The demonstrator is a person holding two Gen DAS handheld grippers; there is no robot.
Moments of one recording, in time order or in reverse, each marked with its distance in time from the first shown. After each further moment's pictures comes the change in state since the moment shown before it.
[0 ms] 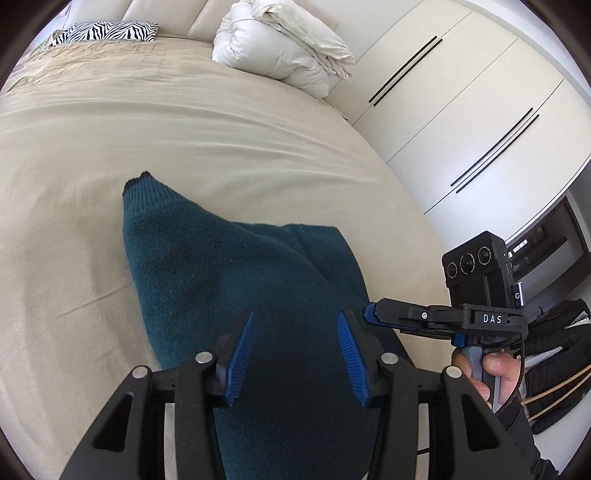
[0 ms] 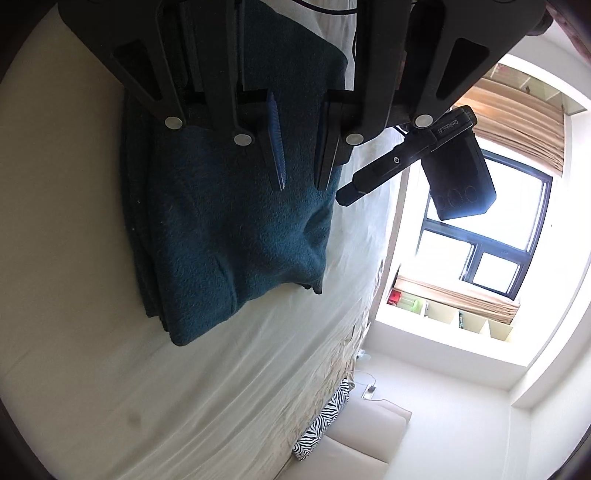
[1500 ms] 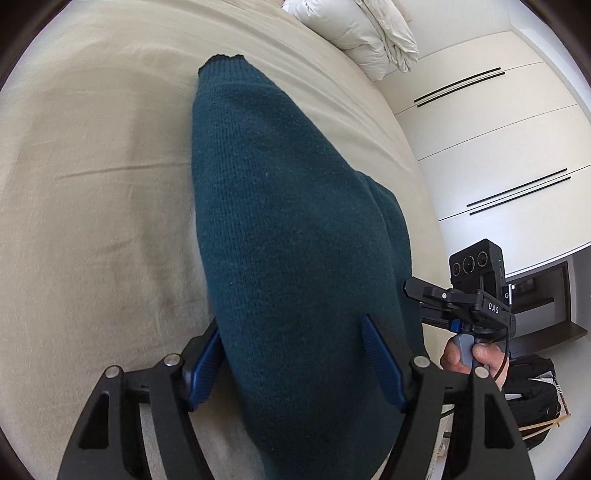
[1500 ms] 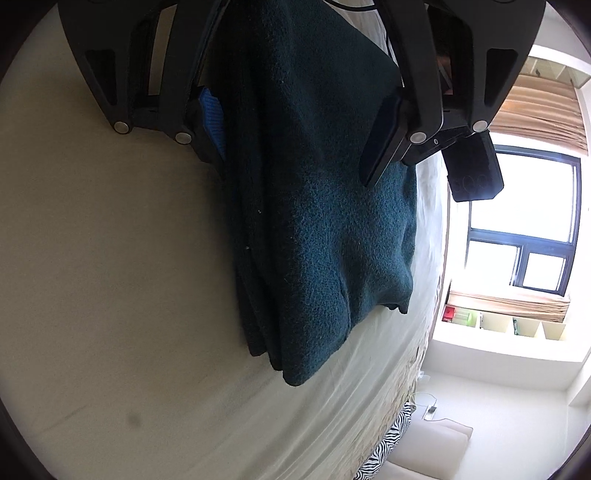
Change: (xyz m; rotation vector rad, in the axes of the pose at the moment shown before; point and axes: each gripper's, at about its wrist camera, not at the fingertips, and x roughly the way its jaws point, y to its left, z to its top) left arm 0.008 0.061 -0.044 -0.286 0.102 -0.050; right arm -0.033 -0.059 -0.015 0.088 0.130 -0.193
